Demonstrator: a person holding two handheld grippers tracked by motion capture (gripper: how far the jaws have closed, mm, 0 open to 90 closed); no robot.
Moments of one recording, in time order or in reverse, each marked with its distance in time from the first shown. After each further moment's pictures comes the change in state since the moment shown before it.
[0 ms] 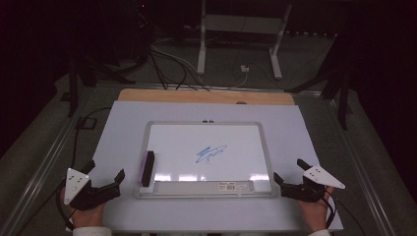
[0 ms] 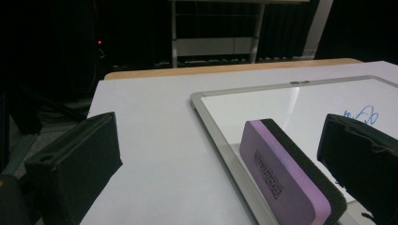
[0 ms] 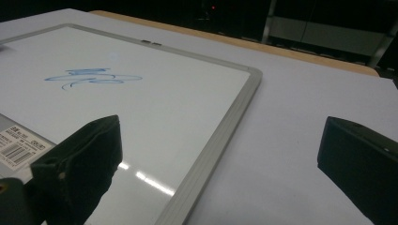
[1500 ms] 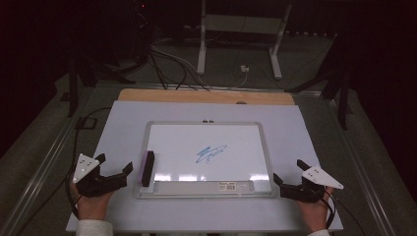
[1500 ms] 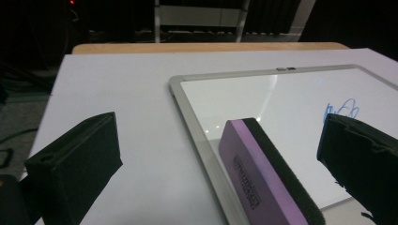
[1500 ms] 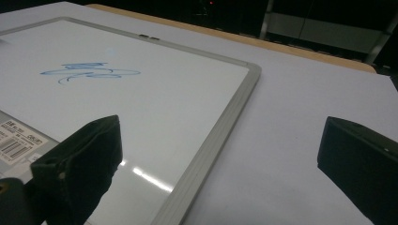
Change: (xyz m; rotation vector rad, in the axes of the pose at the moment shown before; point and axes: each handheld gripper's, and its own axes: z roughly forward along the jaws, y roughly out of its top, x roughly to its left) left arm -0.004 0.021 0.028 0.139 -0.078 -0.077; right arm 0.003 -0.001 0.000 0.025 -0.017 -0.011
